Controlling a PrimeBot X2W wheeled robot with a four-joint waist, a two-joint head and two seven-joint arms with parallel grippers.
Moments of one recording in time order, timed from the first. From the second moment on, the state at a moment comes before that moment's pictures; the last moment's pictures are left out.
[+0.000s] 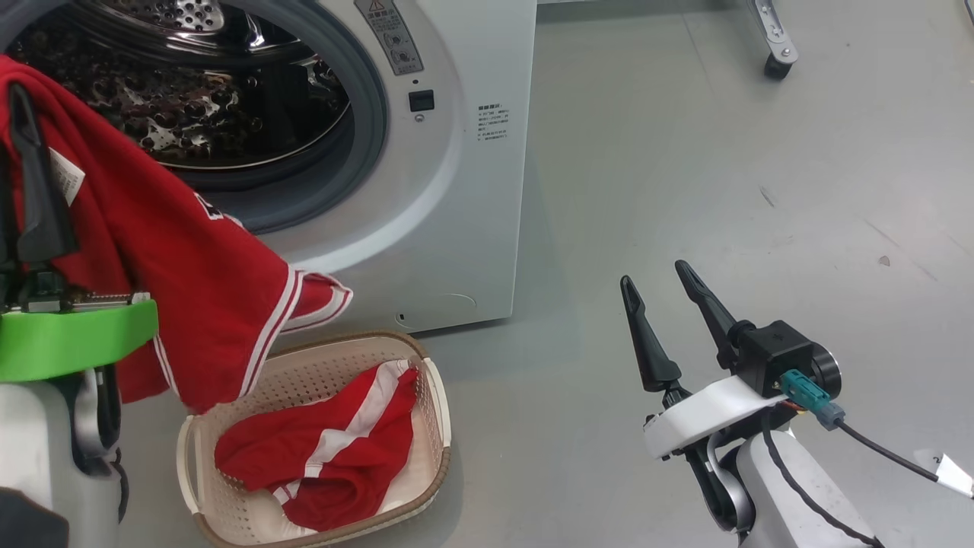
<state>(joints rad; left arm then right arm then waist) -0.35 0.17 0.04 -0.08 -0.20 0.06 -0.25 -0.23 -0.06 0.36 0.27 0.31 0.01 -0.26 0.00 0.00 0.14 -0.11</state>
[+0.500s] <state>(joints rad) -0.16 0.14 0.01 -0.13 -0.19 0.07 -0.21 -0.21 -0.06 0.35 0.26 0.31 0.01 -0.26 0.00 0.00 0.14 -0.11</state>
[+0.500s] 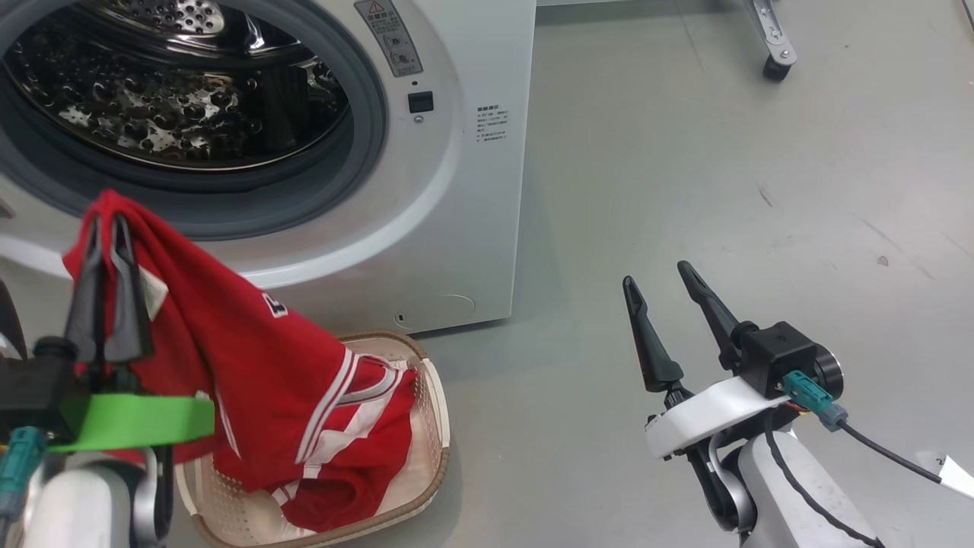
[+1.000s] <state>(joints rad) -0.02 0.10 -0.03 0.10 -0.24 0.06 -0.15 -0.21 -0.06 0.36 0.23 0.32 0.01 -0.26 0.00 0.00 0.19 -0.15</state>
